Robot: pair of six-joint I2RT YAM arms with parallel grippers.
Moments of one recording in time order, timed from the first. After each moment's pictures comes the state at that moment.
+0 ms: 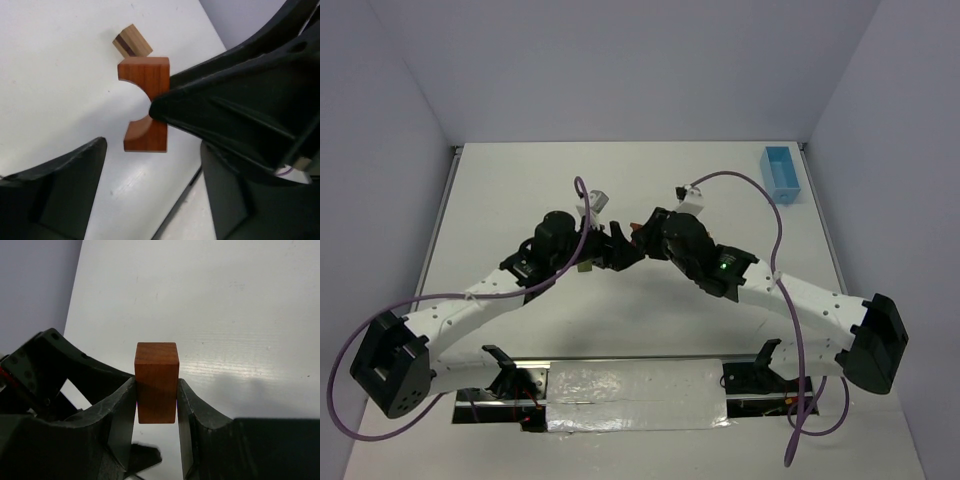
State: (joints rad) left arm -0.64 1.19 0.75 0.14 0.32 -0.58; right arm 0.92 1.22 0.94 -0.14 0.40 0.85
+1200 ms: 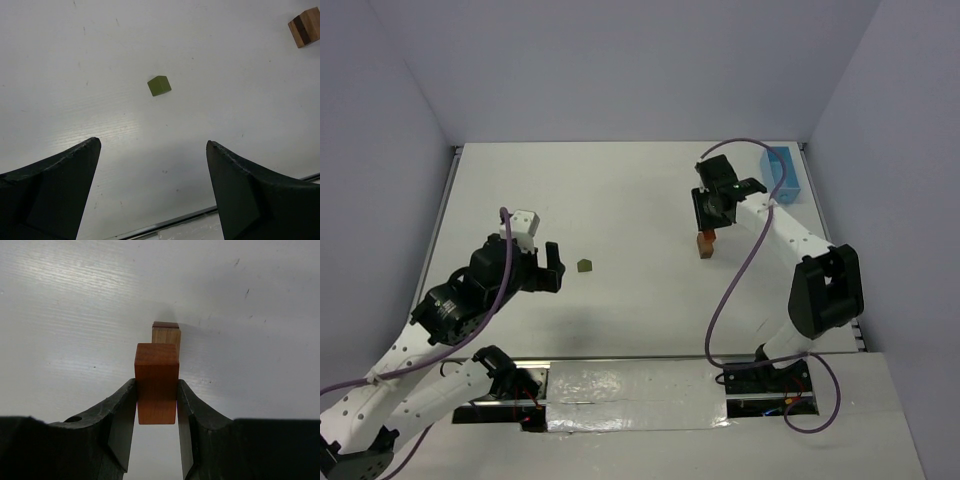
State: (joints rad) left arm -0.64 0.68 0.88 -0.77 -0.30 -0.35; right arm 0.37 1.59 1.29 -0.70 0.15 0.16
